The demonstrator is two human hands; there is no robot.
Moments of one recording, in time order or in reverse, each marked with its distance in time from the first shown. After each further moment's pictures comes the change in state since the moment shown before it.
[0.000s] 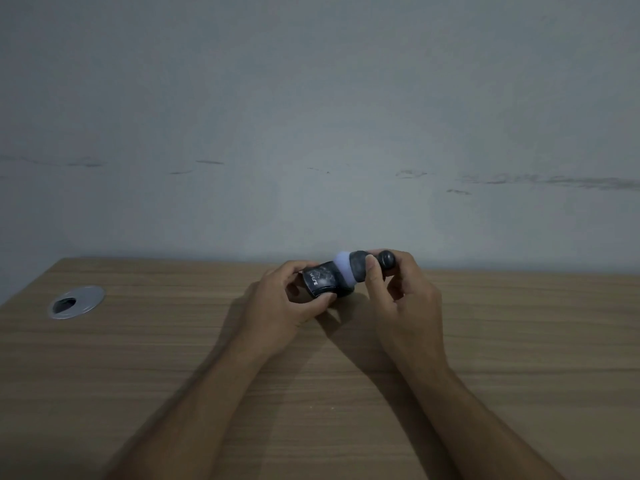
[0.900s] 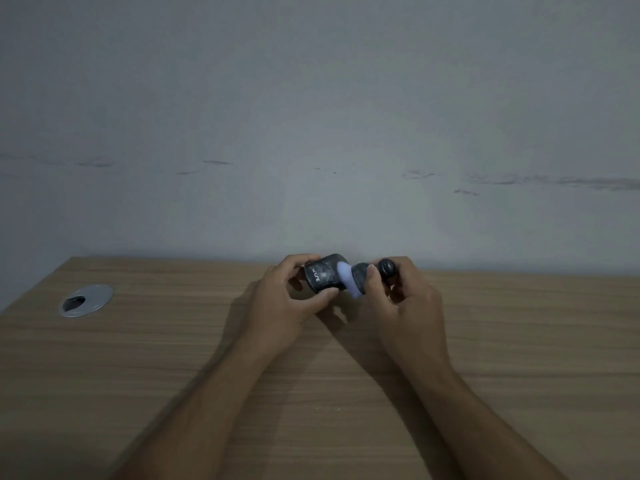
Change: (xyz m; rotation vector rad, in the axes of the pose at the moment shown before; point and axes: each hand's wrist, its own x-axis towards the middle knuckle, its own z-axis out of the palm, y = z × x) left_hand 0.004 -0.009 -0.001 -0.038 0.044 0.067; right_hand -0.003 -0.001 0.003 -0.035 -0.054 0.027
